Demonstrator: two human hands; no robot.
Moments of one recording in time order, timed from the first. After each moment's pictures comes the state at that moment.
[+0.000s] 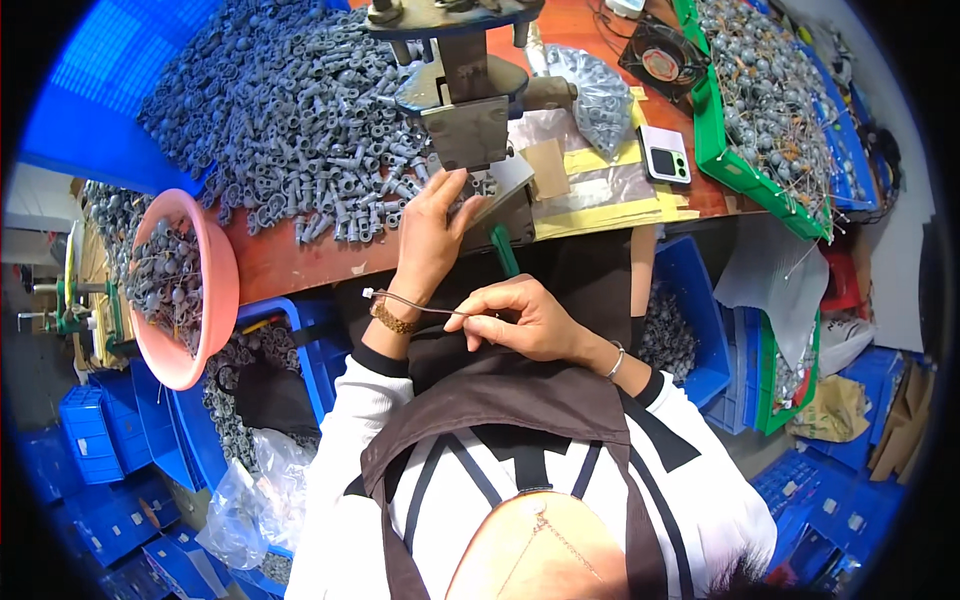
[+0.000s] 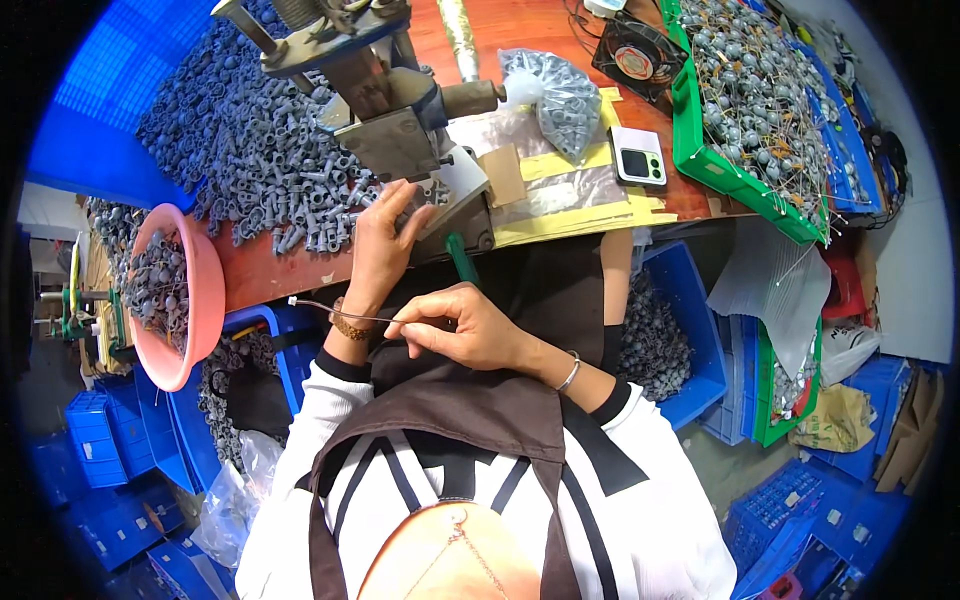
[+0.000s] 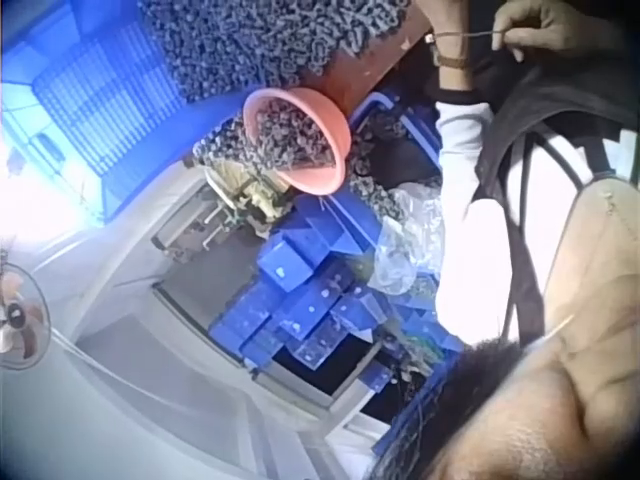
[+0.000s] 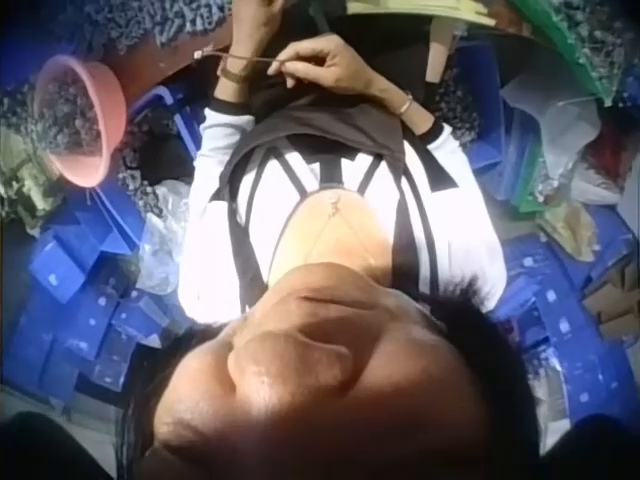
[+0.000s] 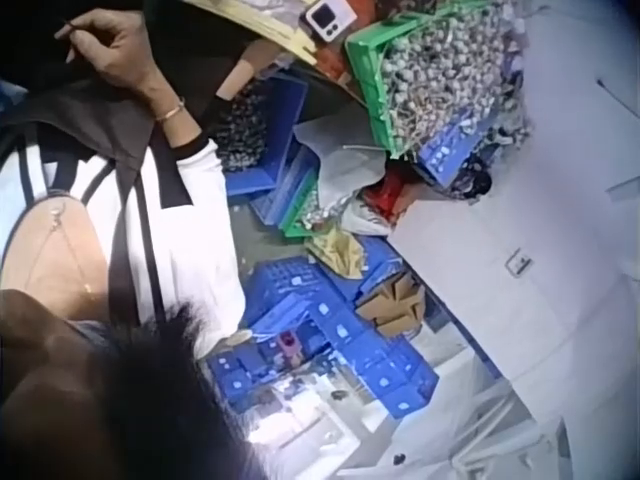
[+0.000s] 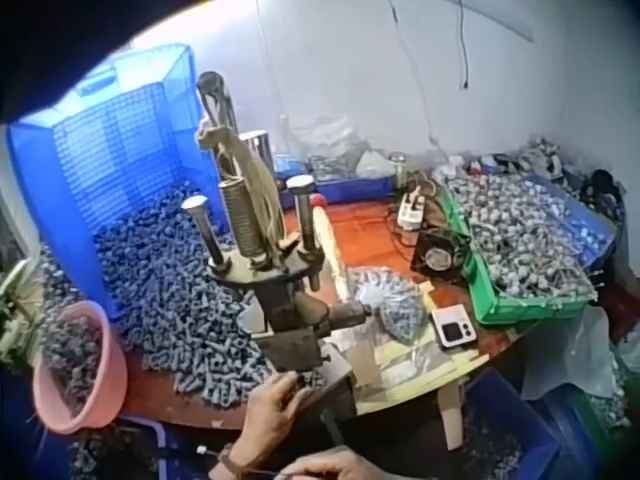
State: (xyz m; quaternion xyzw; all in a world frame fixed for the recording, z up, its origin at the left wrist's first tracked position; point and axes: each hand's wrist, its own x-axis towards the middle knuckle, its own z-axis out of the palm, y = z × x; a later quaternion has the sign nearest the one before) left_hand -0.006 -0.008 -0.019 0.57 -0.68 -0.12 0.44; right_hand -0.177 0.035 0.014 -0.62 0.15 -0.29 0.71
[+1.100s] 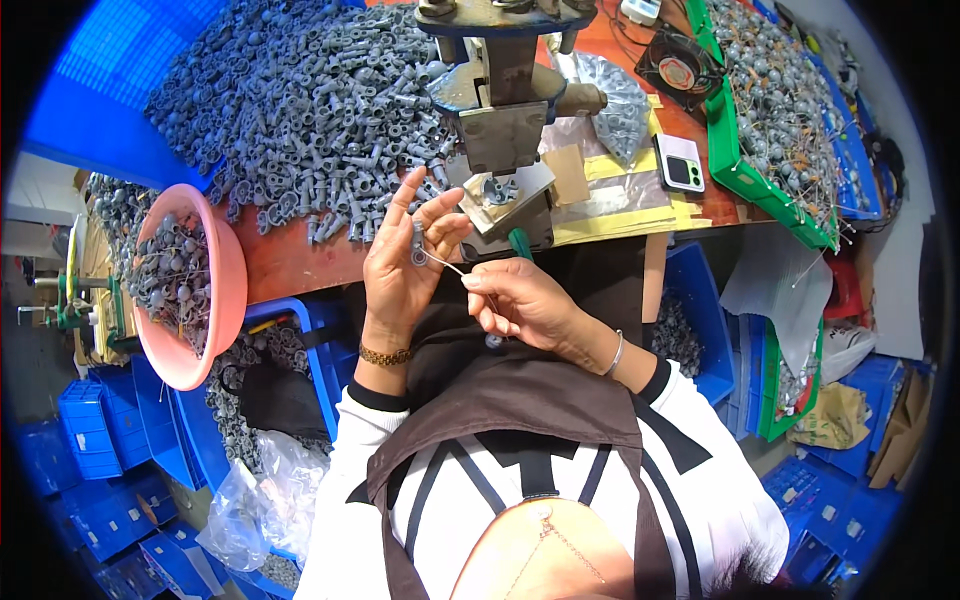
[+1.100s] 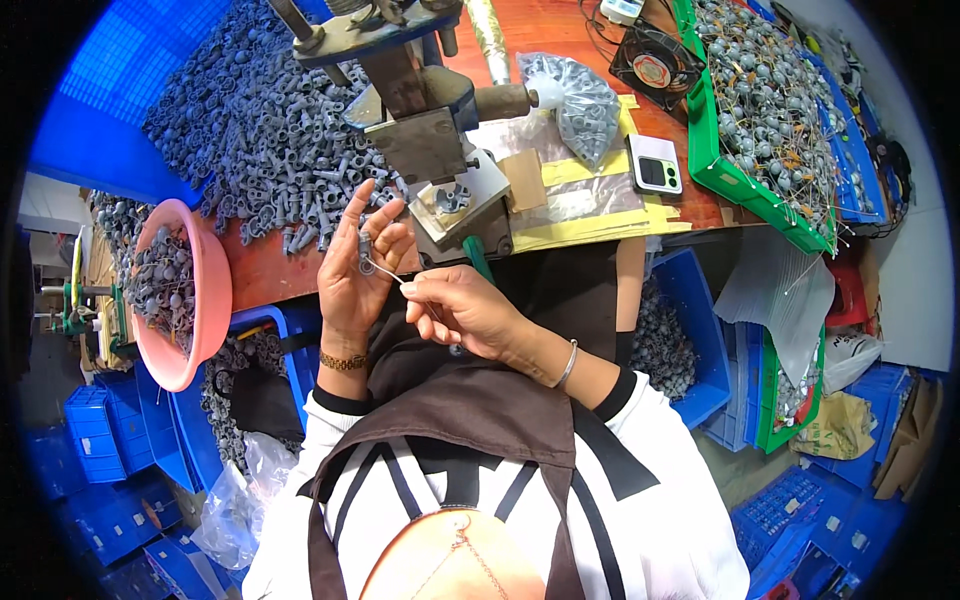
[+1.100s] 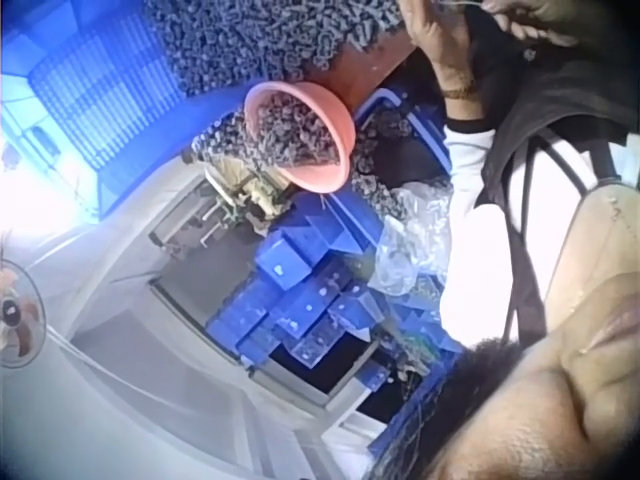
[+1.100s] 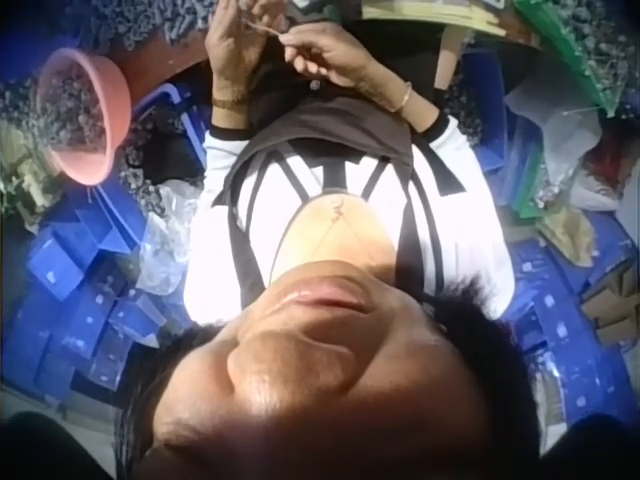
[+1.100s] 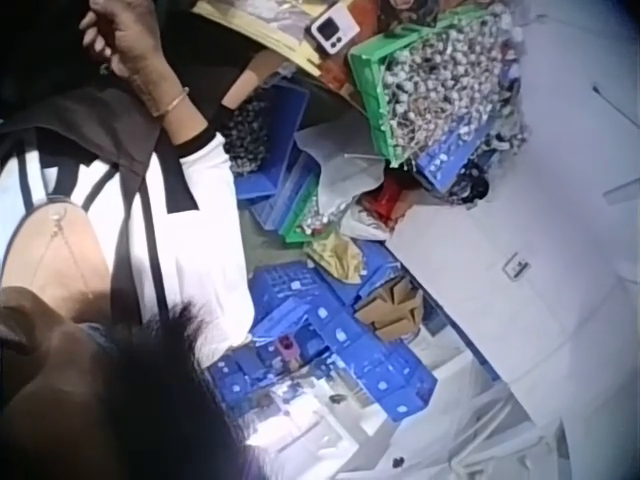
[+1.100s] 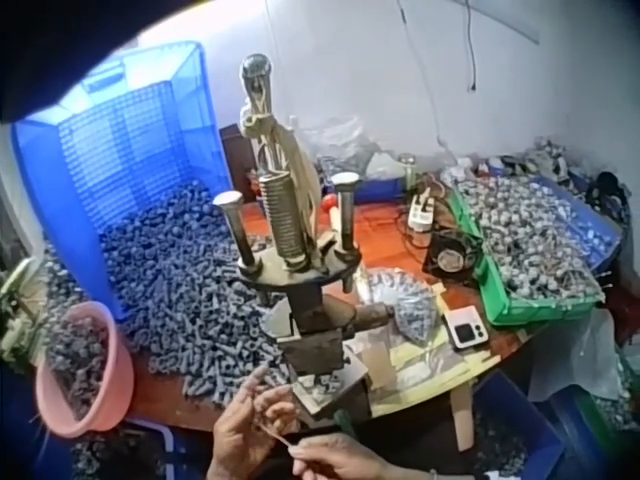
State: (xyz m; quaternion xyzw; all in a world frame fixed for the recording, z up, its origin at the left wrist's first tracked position) left_hand 0.030 0.035 -0.005 0.18 -0.24 -0.68 0.67; right_hand -0.147 0.019 0.005 -0.27 0.25 -0.18 0.91
